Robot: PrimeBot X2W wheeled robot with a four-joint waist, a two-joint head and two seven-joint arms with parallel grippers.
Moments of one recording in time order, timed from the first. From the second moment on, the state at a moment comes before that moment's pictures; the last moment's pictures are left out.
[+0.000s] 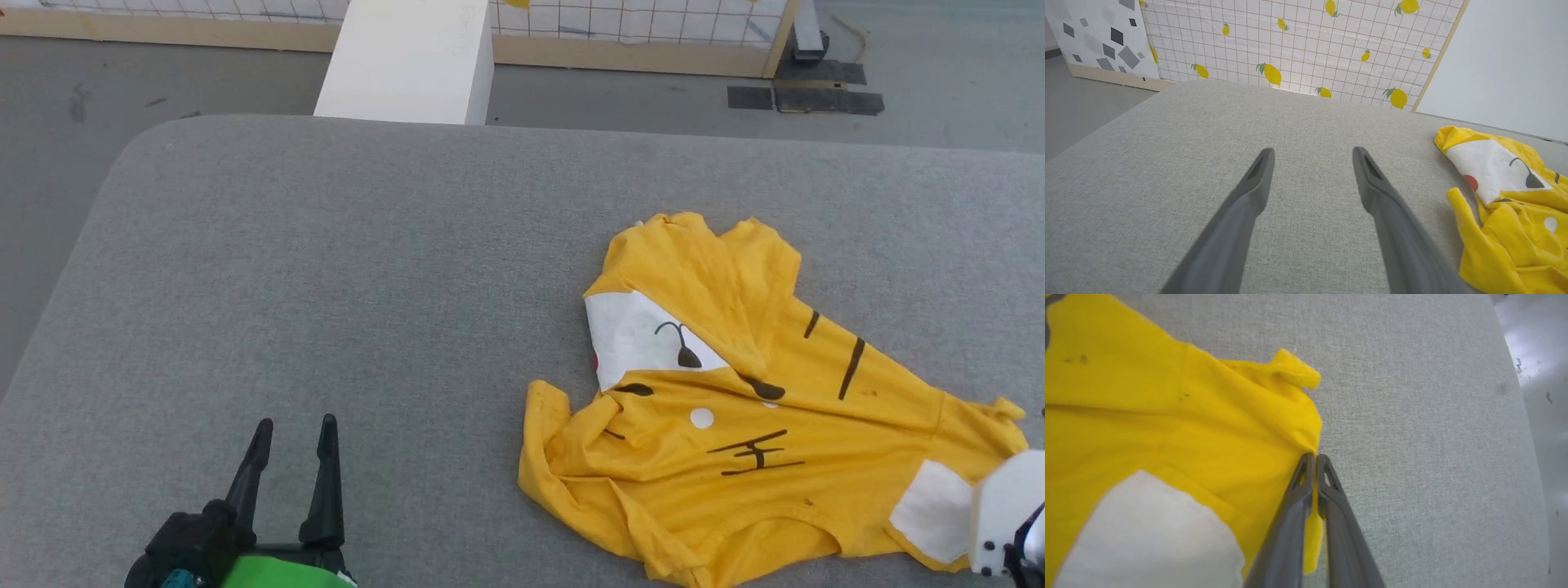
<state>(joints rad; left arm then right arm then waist) 0.14 0.06 0.00 -0.03 -0.24 -0.12 -0.26 -0.08 -0.09 -0.45 0.17 -0.23 0.13 0.50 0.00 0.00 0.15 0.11</state>
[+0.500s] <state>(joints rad) 0.12 0.08 -0.01 -0.06 -0.24 -0.12 -0.26 -0.04 -0.05 -0.33 0.01 0.04 0.13 0.11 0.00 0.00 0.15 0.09</state>
